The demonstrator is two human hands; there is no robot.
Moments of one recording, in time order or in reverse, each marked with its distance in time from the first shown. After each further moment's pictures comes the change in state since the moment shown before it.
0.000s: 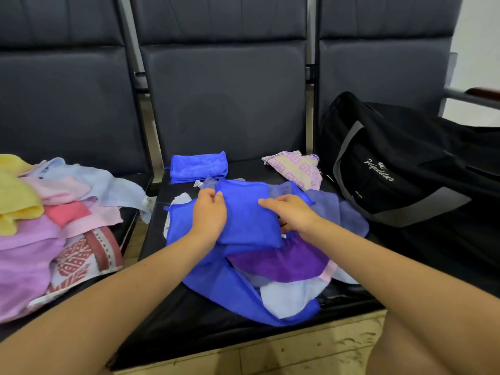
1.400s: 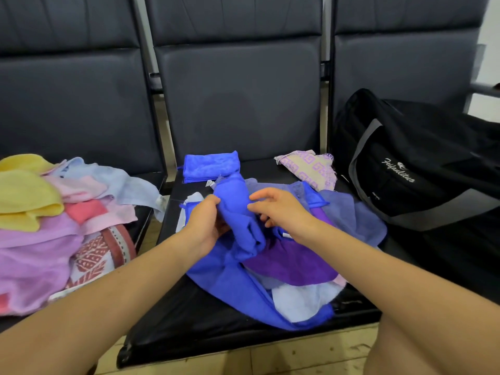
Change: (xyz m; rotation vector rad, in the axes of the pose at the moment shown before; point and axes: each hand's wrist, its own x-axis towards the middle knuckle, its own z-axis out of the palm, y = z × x) left_hand -0.012 0.010 -0.032 -0.558 -0.213 -0.404; right_hand -0.011 -0.023 0.032 0.075 -0.121 -0.164
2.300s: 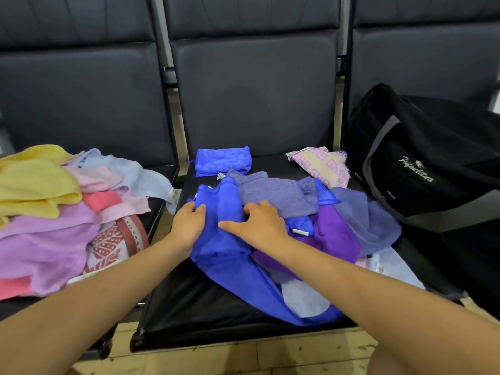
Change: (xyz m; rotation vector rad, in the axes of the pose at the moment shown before) left_hand 0.021 -0.016 -0.063 0.635 0.316 0.262; right_hand -0.004 0.012 0.061 -0.749 0.076 -0.049
